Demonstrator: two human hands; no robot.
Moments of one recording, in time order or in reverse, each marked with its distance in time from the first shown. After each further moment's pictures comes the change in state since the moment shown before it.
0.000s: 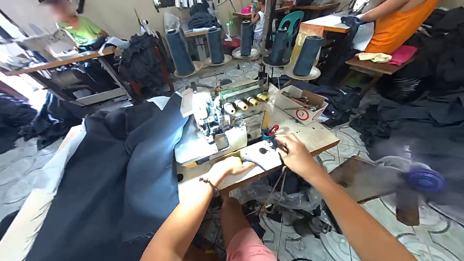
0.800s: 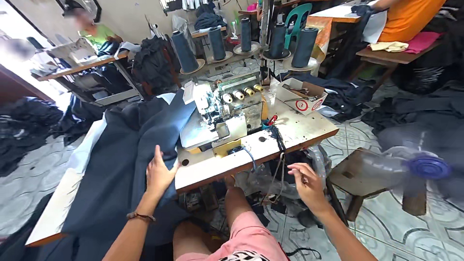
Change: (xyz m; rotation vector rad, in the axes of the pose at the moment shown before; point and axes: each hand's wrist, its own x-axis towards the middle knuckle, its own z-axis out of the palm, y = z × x) left_hand -0.145 -0.184 0.063 -0.057 1.167 -0.255; right_hand -0.136 0.033 0.040 0.223 0.329 -0.093
